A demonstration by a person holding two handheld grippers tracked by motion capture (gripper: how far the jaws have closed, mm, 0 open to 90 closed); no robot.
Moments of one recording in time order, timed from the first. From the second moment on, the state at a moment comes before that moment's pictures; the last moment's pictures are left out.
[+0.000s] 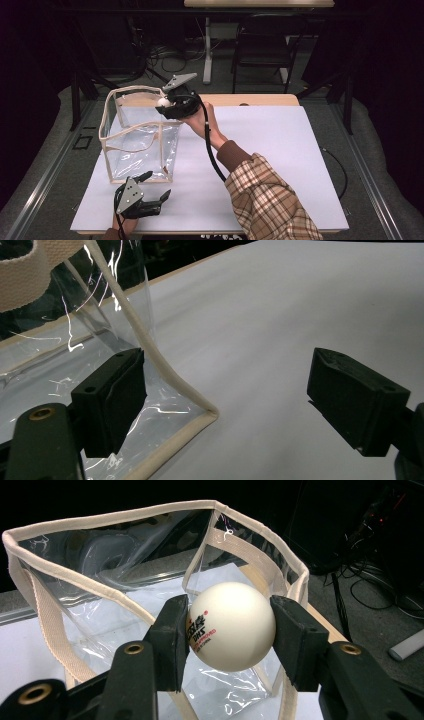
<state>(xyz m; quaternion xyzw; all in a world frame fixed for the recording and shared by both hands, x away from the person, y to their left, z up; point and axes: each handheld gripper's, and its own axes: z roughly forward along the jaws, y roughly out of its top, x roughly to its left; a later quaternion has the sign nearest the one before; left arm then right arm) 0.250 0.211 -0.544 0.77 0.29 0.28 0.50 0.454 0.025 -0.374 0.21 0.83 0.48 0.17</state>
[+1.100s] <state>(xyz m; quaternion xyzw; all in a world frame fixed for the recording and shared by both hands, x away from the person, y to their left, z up) 0.250 0.211 -0.543 0.77 0.29 0.27 0.50 0.463 0.044 -0.381 0.21 0.85 0.46 0.16</state>
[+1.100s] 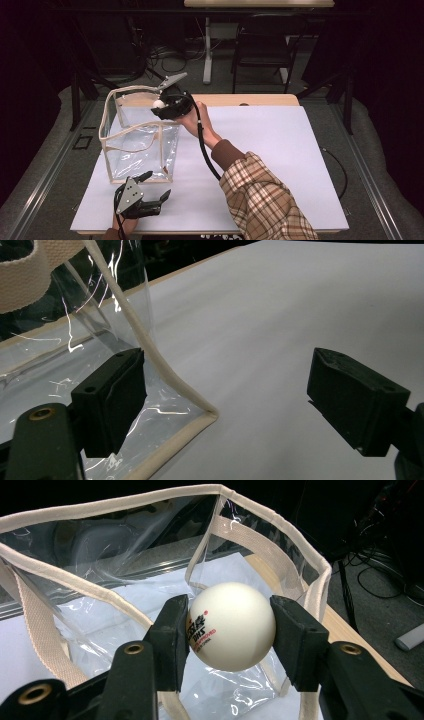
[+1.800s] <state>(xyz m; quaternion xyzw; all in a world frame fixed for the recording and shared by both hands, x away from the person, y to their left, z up) 0.250 0.212 -0.543 0.77 0.29 0.27 0.51 0.467 0.054 -0.387 0.21 0.86 0.45 0.15</state>
